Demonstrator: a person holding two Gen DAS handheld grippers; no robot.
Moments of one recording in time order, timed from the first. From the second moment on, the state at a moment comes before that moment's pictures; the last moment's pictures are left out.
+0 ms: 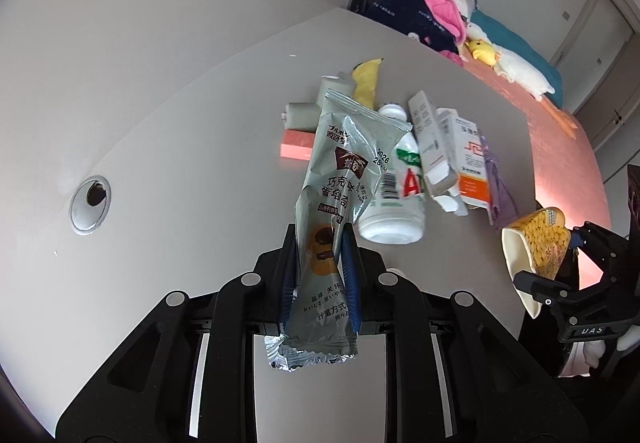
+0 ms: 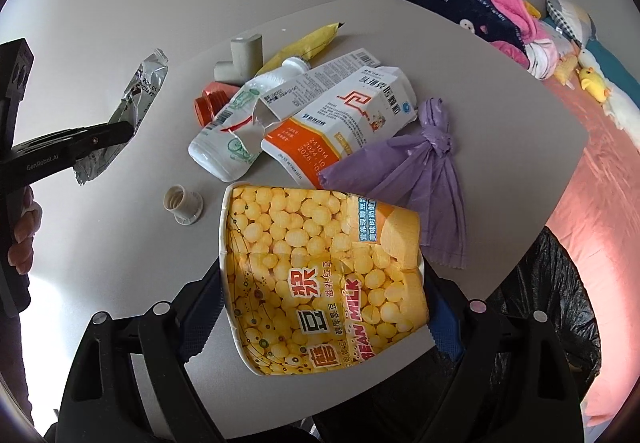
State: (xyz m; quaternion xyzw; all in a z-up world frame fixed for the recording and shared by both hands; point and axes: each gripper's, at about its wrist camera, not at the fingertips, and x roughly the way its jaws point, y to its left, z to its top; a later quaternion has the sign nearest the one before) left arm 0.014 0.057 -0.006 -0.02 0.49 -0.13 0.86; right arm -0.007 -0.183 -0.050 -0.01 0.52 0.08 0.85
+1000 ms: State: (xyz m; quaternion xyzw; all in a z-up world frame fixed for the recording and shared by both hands) left arm 0.008 -0.202 0.019 0.08 0.47 -0.35 0.80; right arm -0.104 -0.342 -0.010 0.10 0.45 -0.07 0.88
